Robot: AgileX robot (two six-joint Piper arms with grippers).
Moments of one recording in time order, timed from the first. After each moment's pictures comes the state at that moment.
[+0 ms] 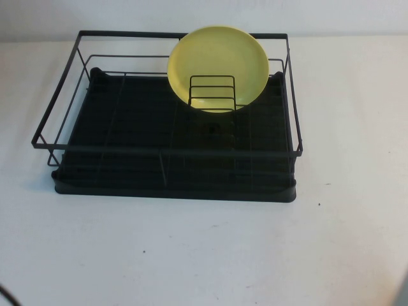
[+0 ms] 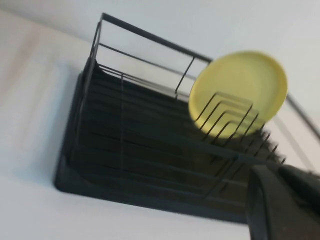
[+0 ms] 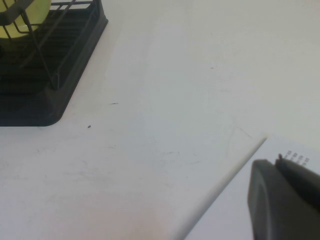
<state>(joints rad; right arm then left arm) 0.07 -0.01 0.03 0.03 0.35 0.06 -0.16 0.27 -0.38 -0.34 0.39 0.01</state>
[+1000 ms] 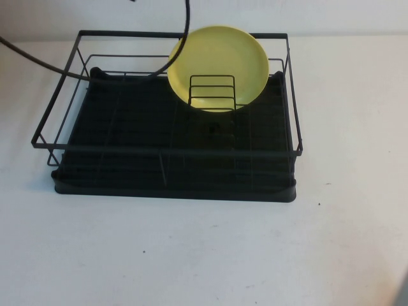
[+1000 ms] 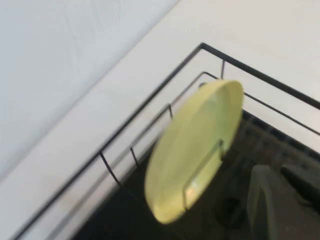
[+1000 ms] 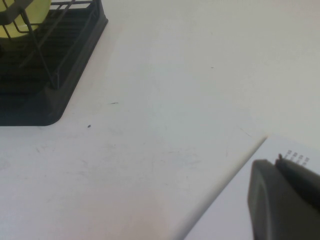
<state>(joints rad) 0.07 -0.01 0.03 0.03 0.35 0.06 -0.22 1.88 -2.15 -0.57 1.11 0.94</state>
